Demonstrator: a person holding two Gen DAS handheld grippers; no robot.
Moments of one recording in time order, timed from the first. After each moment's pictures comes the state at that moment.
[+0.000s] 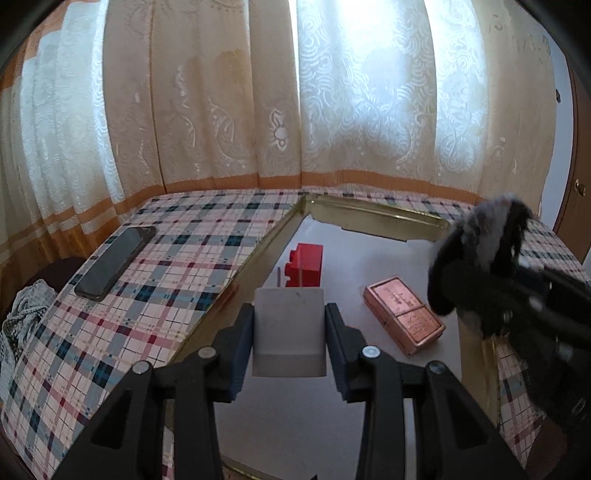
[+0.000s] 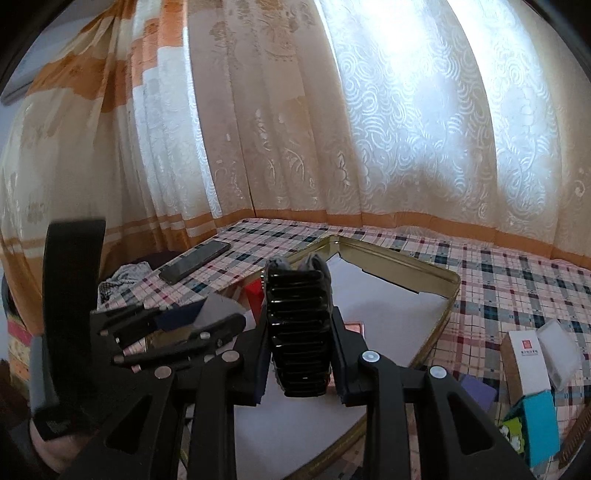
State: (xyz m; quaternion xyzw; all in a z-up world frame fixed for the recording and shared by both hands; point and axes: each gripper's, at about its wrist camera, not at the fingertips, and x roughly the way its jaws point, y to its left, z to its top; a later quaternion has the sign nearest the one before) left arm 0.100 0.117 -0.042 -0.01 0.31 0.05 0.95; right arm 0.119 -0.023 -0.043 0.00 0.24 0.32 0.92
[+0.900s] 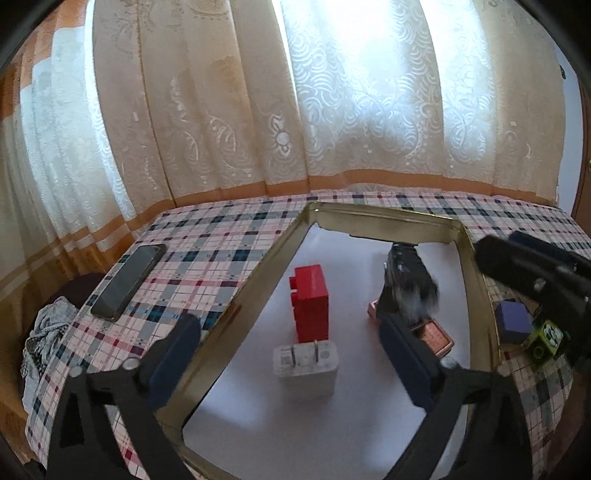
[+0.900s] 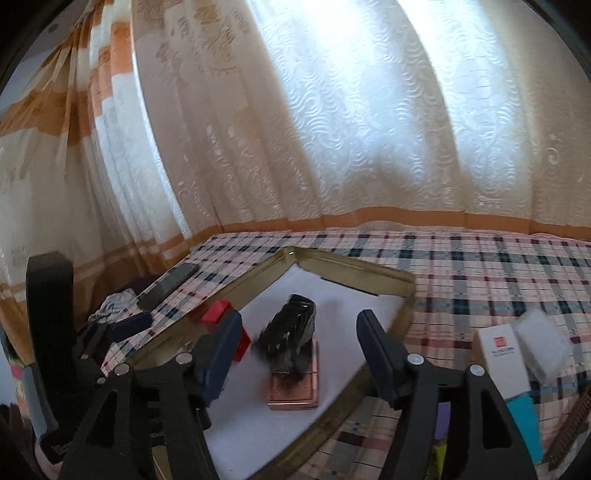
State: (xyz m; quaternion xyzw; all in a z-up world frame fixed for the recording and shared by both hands) left arm 0.115 0.098 -0.030 0.03 0.32 0.10 0.94; right arm 0.145 -0.064 -0.039 0.06 0.25 0.27 0.93
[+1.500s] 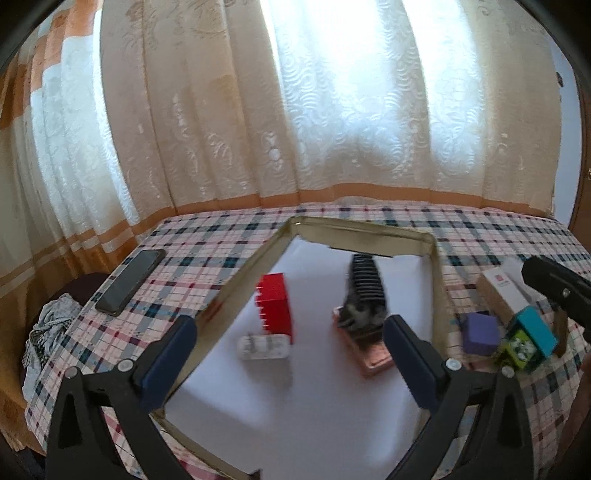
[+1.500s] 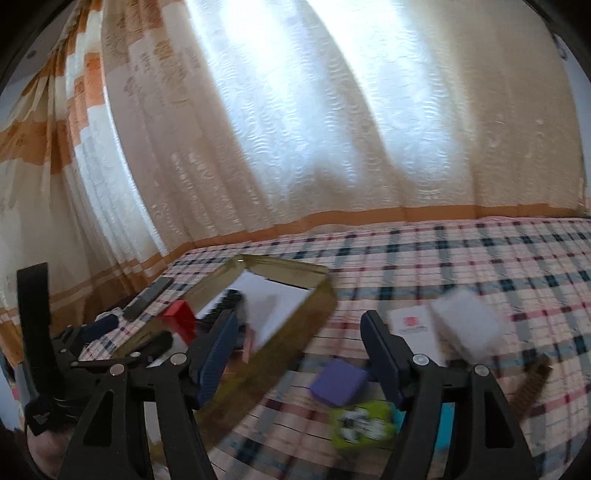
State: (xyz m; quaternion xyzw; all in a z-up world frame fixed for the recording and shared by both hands) left arm 0.097 0.059 -0.014 0.03 0.30 0.10 0.95; right arm 0.128 -0.155 -0.041 0.10 0.25 0.23 0.94
